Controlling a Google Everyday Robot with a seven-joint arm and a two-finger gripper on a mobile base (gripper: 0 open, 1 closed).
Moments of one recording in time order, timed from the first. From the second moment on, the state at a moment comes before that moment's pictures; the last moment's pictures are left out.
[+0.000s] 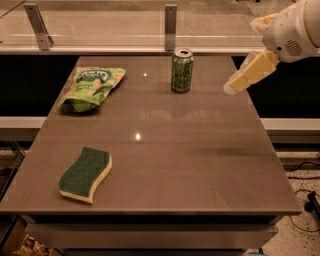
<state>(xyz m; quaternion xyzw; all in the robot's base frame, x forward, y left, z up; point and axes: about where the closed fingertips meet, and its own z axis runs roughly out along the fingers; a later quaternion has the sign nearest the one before) 0.577 -0.184 0.987 -0.52 0.75 0.06 0.41</state>
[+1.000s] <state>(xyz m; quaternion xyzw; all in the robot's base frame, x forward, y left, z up) 0.595 -0.182 0.976 -0.50 0.76 0.10 0.41</state>
